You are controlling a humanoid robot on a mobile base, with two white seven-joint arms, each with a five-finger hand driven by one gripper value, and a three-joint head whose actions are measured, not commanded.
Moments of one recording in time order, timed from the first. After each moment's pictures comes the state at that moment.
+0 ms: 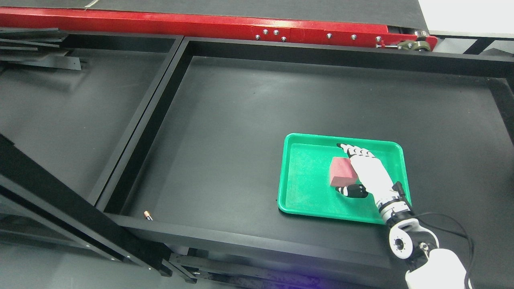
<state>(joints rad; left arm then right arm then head) 0.00 0.00 -0.08 0.00 0.13 0.01 0.18 -0.04 -0.17 0.22 -1.47 0.94 -0.07 0.07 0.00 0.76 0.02</state>
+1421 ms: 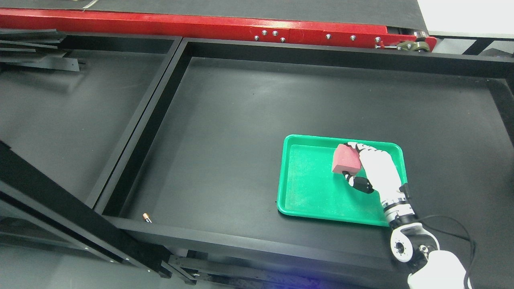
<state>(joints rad) 0.00 0.00 -0.08 0.00 0.13 0.01 0.18 -0.04 -0.19 0.23 -1.43 0.97 -0.11 -0.19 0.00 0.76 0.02</state>
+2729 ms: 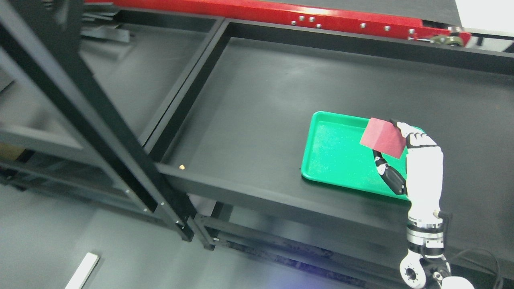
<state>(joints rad) 0.00 0.00 -0.08 0.00 0.13 0.01 0.18 0.11 -0.20 0.18 -1.59 0.97 -0.23 -0.80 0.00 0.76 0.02</state>
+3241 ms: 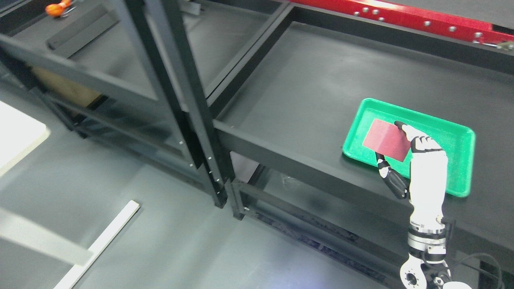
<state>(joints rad) 0.00 0.00 -0.08 0.00 0.13 0.01 0.18 0.13 -0.19 0.17 -1.60 0.97 -0.24 -0.81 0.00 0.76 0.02</state>
